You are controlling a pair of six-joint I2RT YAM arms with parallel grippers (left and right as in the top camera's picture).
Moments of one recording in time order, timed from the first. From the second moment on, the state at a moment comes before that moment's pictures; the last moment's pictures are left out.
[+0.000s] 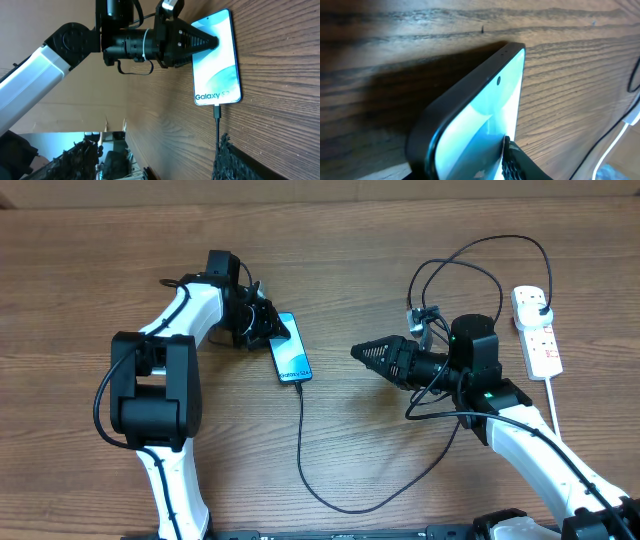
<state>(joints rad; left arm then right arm) -0.10 2.18 1.51 -0.77 0.58 -0.36 0.24 1.35 0.66 0.13 -0.87 0.86</state>
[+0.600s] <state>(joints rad) -0.10 2.16 1.53 -0.83 0.44 -0.36 0.24 1.35 0.66 0.13 -0.87 0.86</state>
